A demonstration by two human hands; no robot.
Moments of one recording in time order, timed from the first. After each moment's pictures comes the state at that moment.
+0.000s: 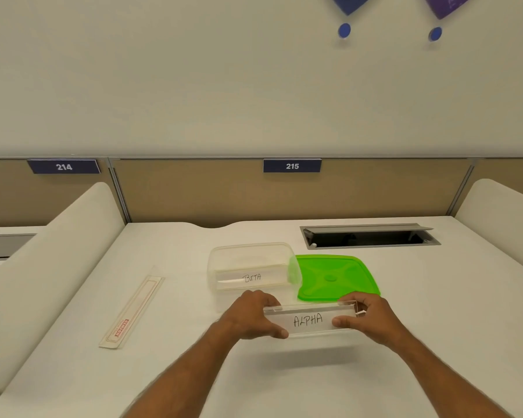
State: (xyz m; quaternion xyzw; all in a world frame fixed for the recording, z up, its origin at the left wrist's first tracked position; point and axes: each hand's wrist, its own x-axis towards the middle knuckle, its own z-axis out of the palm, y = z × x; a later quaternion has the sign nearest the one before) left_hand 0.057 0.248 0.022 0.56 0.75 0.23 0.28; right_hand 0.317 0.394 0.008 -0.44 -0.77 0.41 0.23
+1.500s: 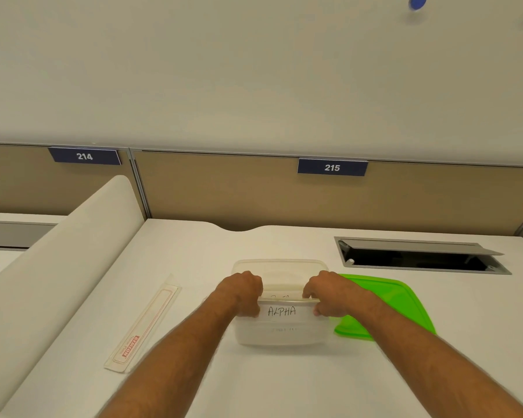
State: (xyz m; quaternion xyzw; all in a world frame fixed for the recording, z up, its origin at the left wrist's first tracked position) left_hand -0.053 0.308 0.043 0.55 0.82 -0.08 0.14; right_hand 0.119 0.453 0.041 -0.26 -0.95 0.05 -0.15
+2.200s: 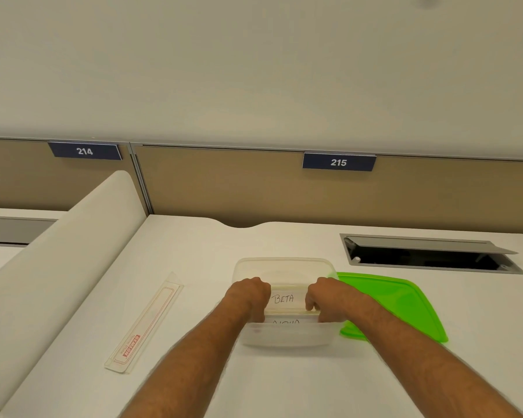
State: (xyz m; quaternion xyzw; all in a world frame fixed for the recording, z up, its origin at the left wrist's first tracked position) left_hand -0.045 0.320 0.026 0.56 0.80 -0.12 0.14; right_hand 0.109 0.454 0.023 -0.24 -0.95 0.04 -0.20
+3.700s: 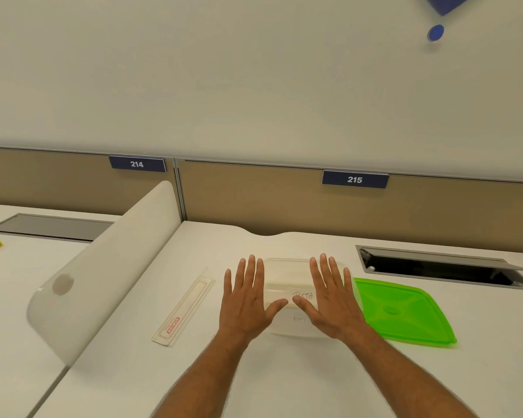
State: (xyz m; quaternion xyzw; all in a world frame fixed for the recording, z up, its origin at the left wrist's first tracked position) left_hand -0.035 0.220 0.013 0.46 0.88 0.12 -0.07; right_hand 0.116 0.371 0.009 -0.30 -0.94 0.00 0.13
